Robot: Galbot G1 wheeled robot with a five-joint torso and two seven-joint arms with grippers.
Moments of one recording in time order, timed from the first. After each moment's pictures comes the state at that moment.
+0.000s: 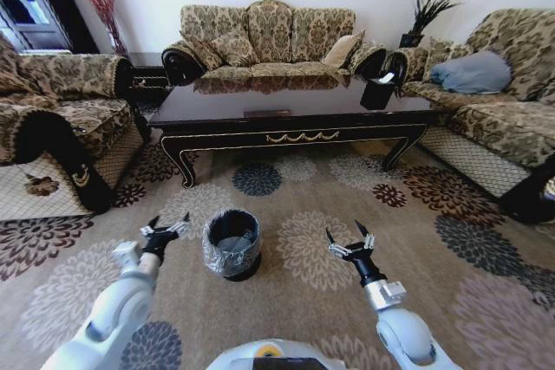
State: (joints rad) left arm 1.65 -1.03 -0.72 -2.24 -0.57 0.15 -0.29; right arm -1.65 1.12 0.54 1.99 0.20 0.27 0.06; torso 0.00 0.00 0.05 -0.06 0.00
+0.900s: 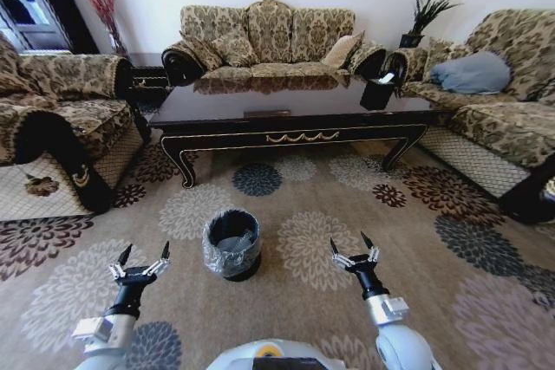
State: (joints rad) left arm 1.96 -1.20 -0.78 -2.22 -0.41 -0.19 -0.13; right arm -1.71 1.24 0.56 1.99 0.16 0.31 0.02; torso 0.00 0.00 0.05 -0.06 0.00
